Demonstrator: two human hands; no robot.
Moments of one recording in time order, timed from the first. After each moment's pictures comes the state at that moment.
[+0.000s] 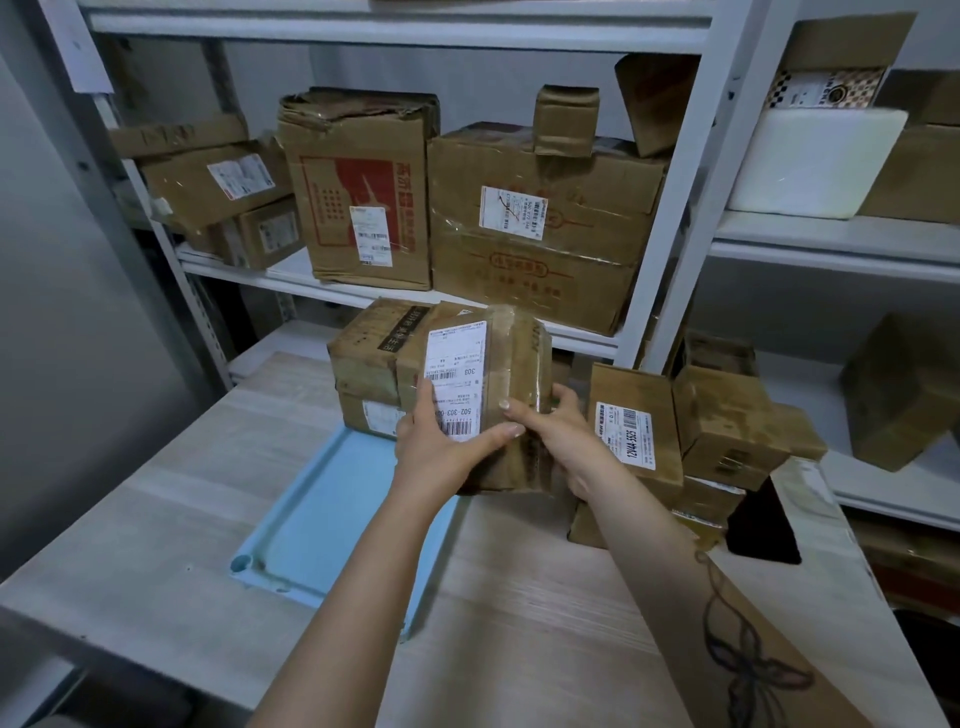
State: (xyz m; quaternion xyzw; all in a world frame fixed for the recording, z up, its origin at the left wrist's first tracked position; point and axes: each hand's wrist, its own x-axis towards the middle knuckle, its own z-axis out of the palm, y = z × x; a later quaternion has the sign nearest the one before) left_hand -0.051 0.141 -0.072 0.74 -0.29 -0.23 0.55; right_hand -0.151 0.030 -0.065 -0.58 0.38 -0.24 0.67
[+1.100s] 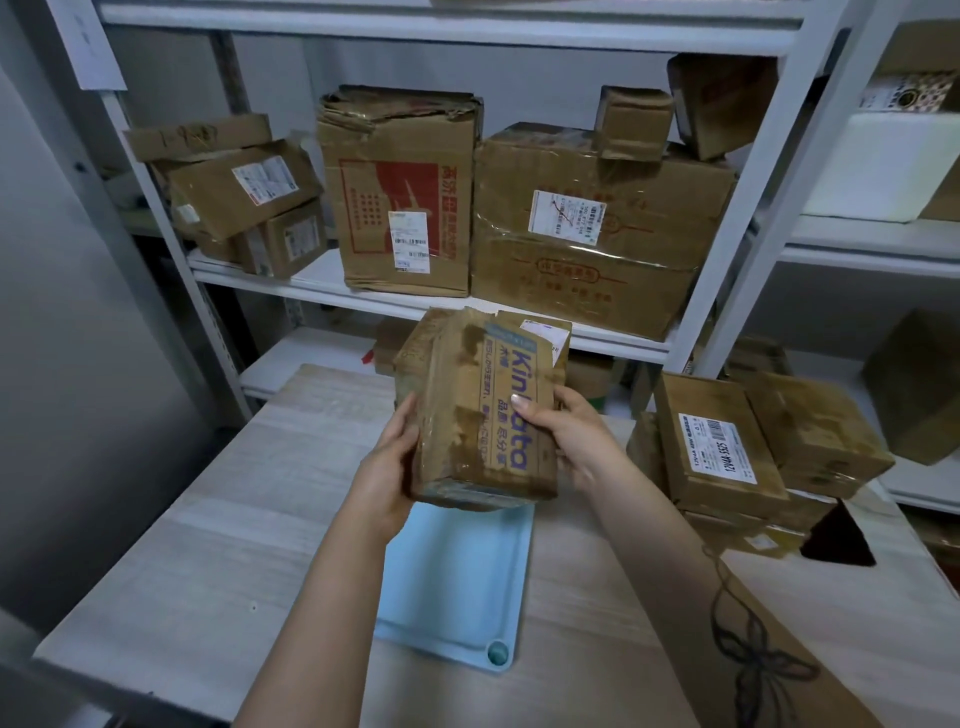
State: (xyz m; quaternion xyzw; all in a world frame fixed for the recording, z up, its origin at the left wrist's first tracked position) left_hand 0.105 0.200 -0.101 0.48 -0.16 -0.46 0.72; right_hand -0.042 0.075 -0.062 -0.51 0.39 -0.27 0.72
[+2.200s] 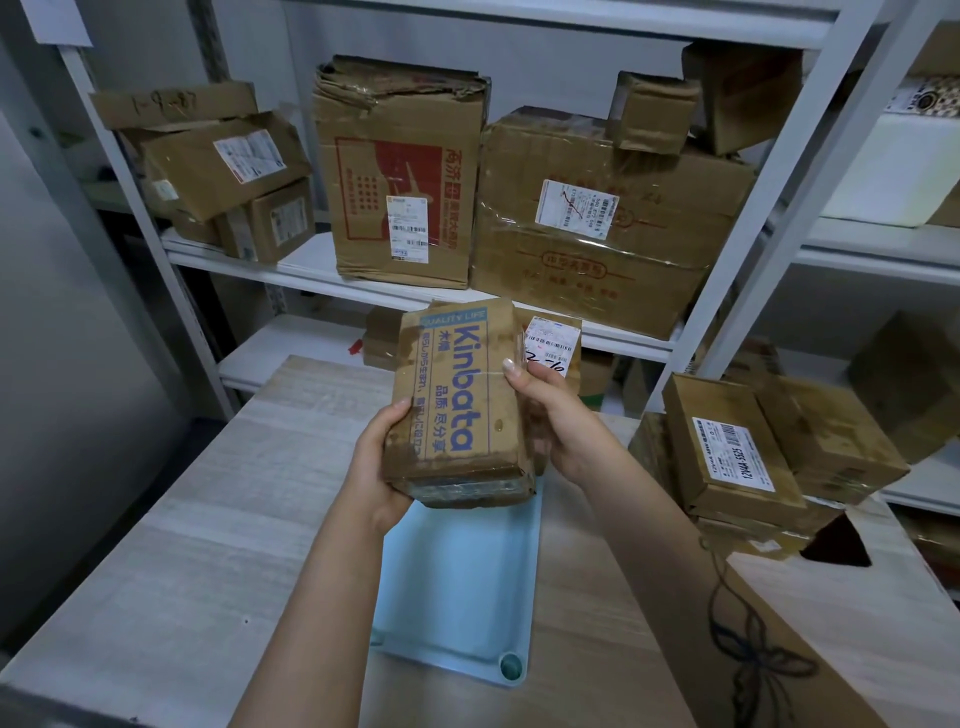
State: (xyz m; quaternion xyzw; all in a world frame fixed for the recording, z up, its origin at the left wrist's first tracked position) left_hand 0.135 0.197 -0.094 0.41 -0.13 -0.52 0.74; right_hand 0.003 0.081 -0.052 -0.54 0.36 -0.24 0.72
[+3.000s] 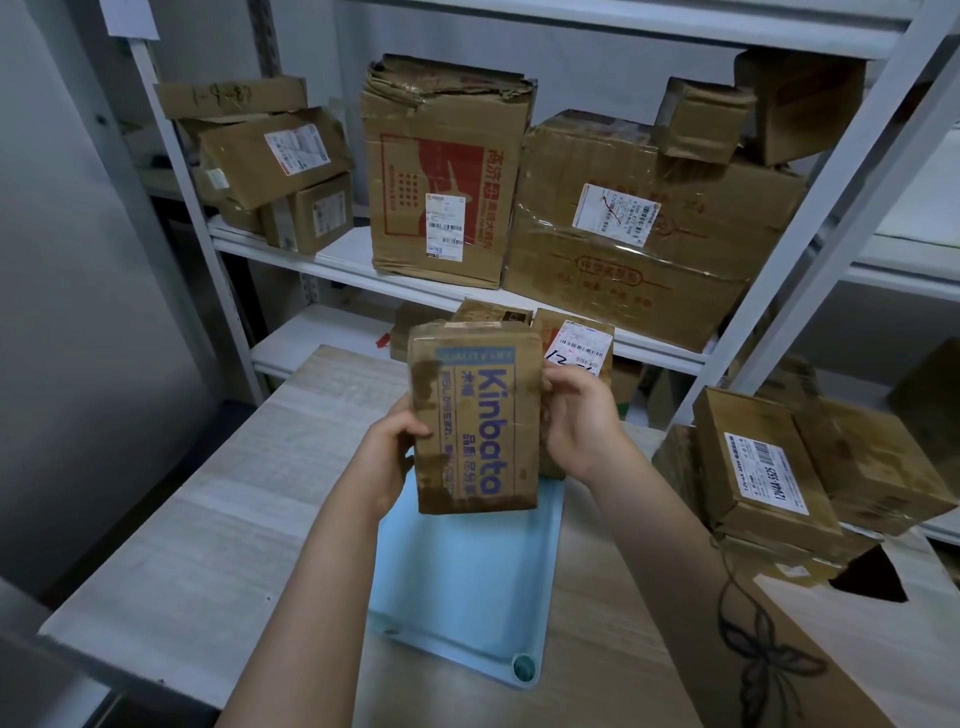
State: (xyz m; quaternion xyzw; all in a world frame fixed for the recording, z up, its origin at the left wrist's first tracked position) left_hand 0.152 0.217 -0.083 0.56 -0.24 -0.44 0.67; right_hand 0.017 0.088 -0.048 -0.47 0.29 -0.26 0.79
